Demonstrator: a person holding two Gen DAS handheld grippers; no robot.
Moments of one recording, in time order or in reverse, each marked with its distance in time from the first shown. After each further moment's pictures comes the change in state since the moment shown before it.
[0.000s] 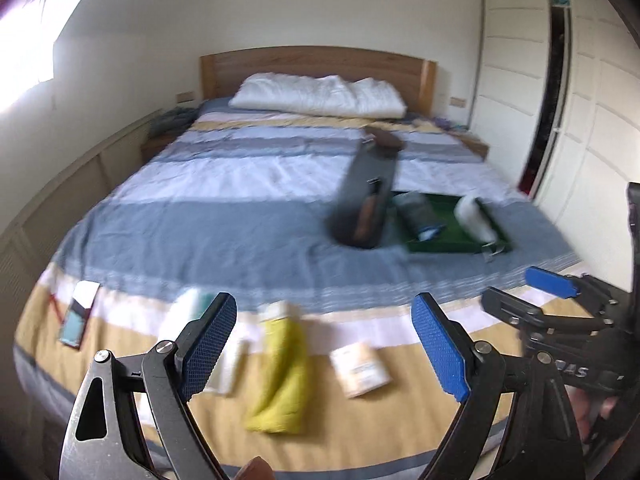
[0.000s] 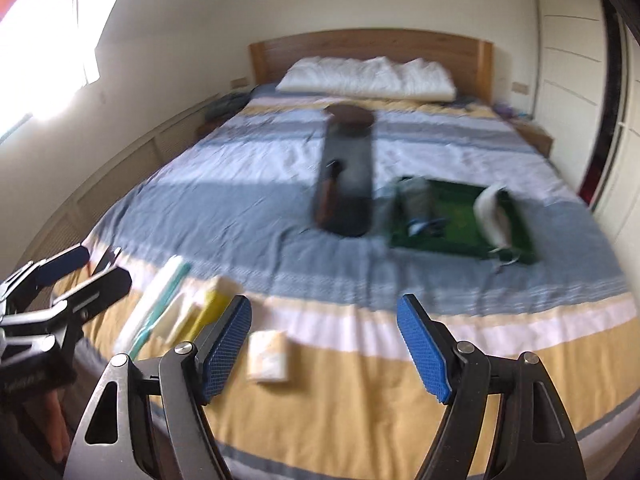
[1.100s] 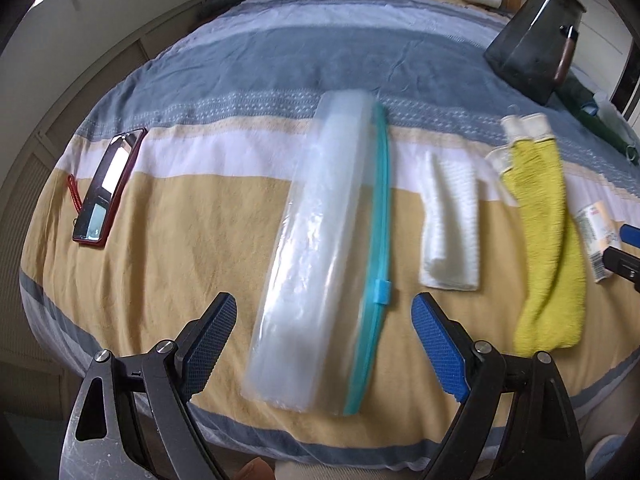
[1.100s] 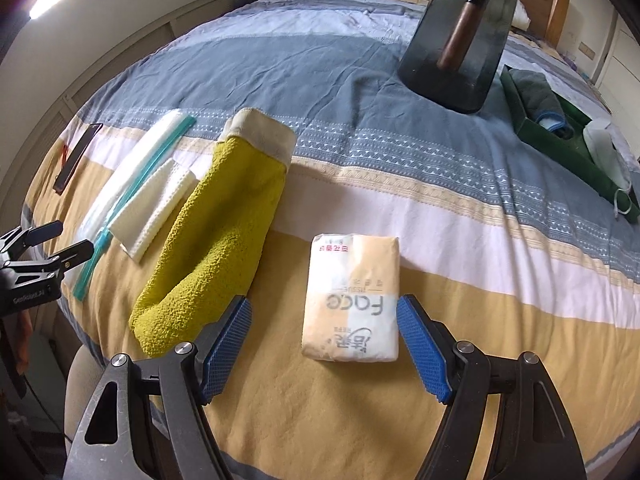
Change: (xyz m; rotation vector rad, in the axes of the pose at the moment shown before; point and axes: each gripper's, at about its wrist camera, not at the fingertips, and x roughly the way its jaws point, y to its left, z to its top) left arm 0.145 0.190 -0.139 -0.050 0.430 0.176; right arm 0.223 0.067 -0.037 -0.106 0.352 0.016
